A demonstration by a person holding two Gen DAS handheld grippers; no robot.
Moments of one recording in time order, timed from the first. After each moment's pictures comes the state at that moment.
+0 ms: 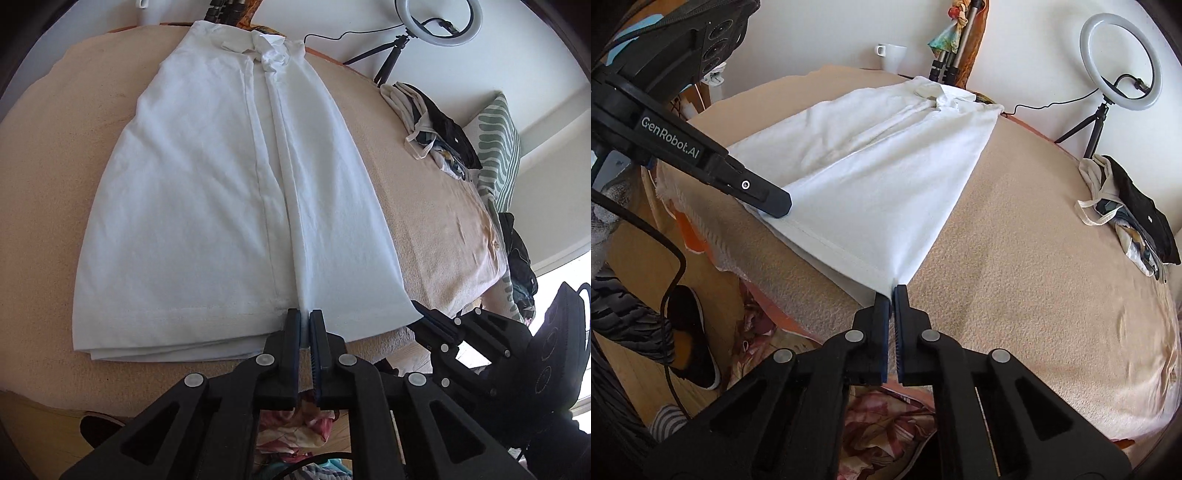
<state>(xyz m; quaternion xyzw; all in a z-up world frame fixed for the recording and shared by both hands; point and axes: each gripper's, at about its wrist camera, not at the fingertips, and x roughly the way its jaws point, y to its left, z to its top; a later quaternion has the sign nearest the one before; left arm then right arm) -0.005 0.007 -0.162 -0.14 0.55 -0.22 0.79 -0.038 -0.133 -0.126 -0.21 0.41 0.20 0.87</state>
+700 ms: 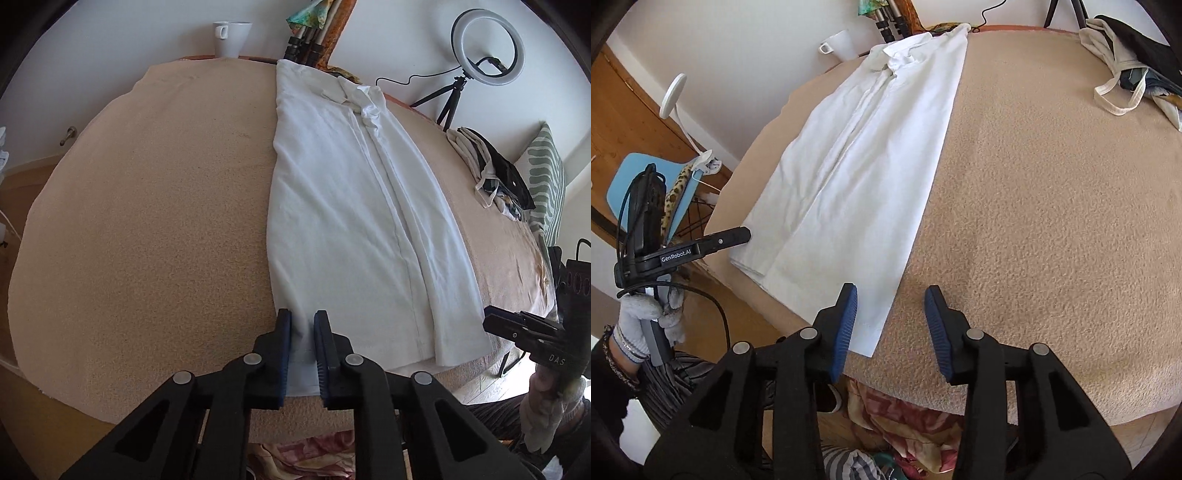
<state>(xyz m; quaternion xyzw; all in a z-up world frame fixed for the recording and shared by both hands) 0.006 0.081 -0.160 -0.12 0.52 -0.10 0.84 0.041 -0.187 -0.127 0.06 0.53 0.25 0.81</state>
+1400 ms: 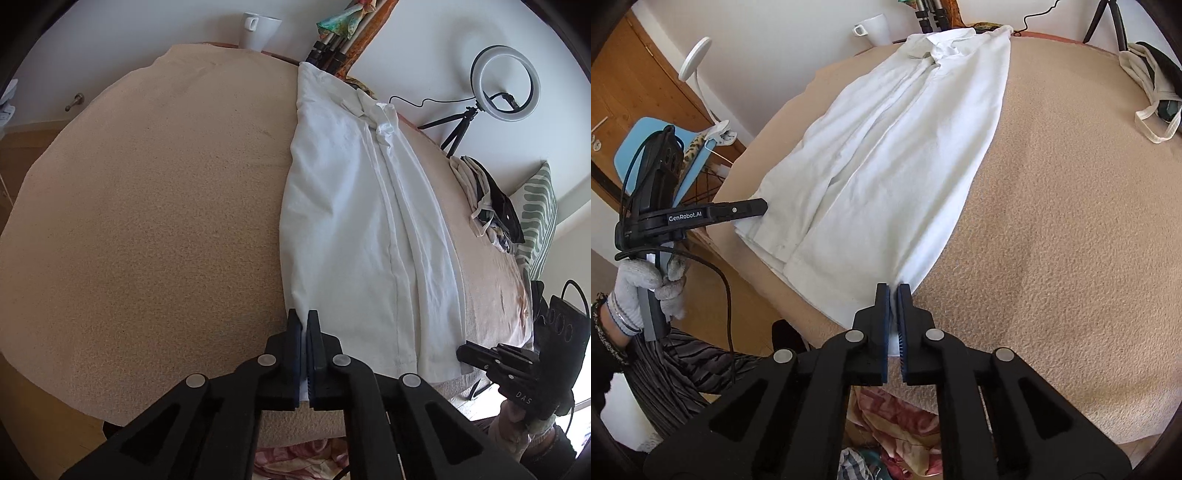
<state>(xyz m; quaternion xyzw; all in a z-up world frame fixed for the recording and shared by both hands) 0.000 0.112 -0.159 -0.22 0.50 -0.10 0.83 0.039 -0.160 -0.130 0.01 0.52 0.29 0.80</state>
